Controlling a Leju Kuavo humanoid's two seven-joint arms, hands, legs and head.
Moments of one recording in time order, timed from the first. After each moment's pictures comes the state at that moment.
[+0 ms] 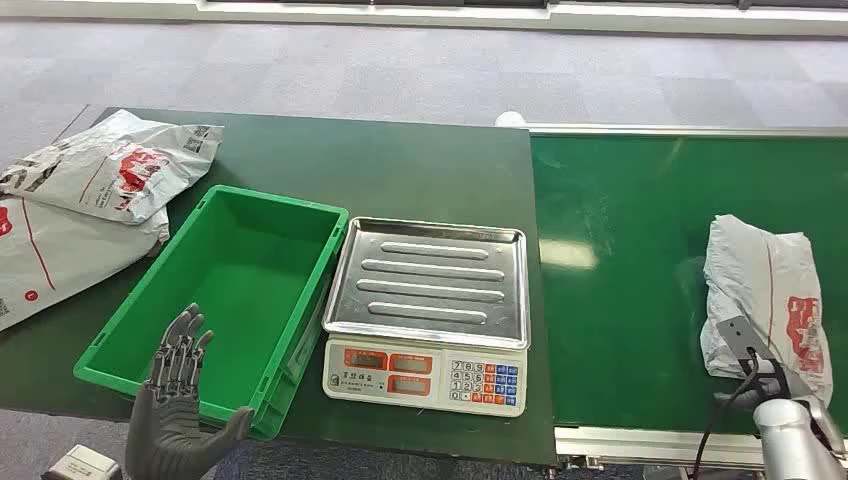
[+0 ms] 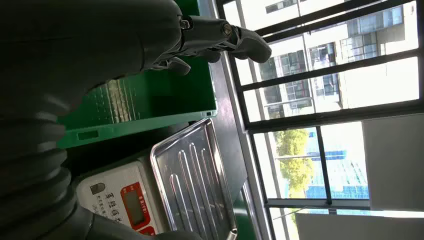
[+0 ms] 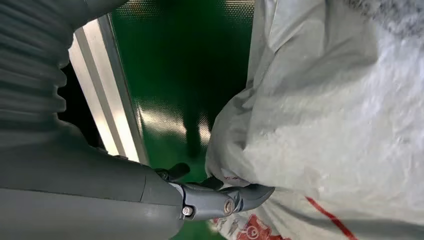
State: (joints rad) left arm 0.39 -0.22 0.06 -1.89 -0.10 -0.29 -0.54; right arm -0.33 -0.40 -0.46 -0.59 0.95 0.10 0.19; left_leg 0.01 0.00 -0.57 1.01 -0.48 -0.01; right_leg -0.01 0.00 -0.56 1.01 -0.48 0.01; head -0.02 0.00
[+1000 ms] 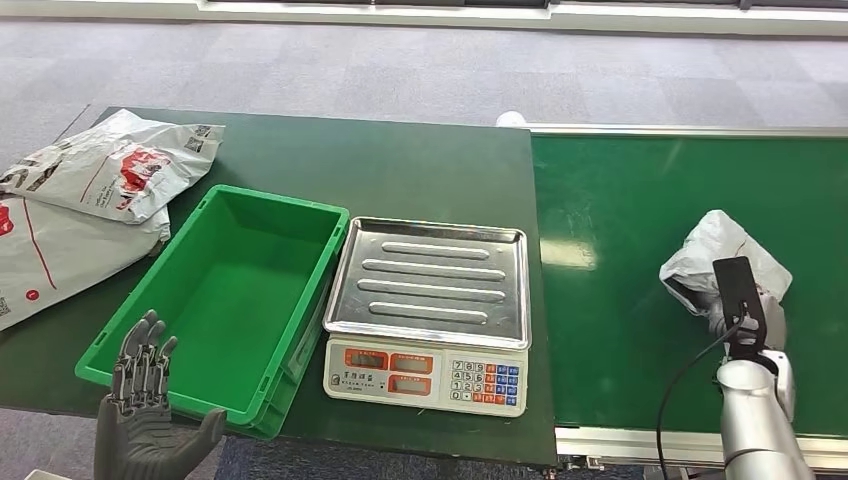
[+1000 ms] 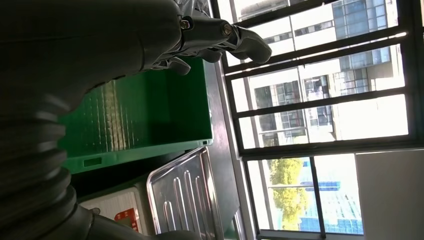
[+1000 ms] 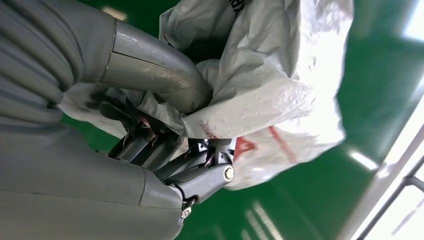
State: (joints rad) left arm 0.43 -0.26 0.10 -1.94 -0.09 -0.24 -0.58; right arm -0.34 -0.28 -0.34 -0.84 0.59 -0.20 -0.16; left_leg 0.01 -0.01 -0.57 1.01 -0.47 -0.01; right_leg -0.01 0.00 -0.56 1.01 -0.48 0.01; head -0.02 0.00
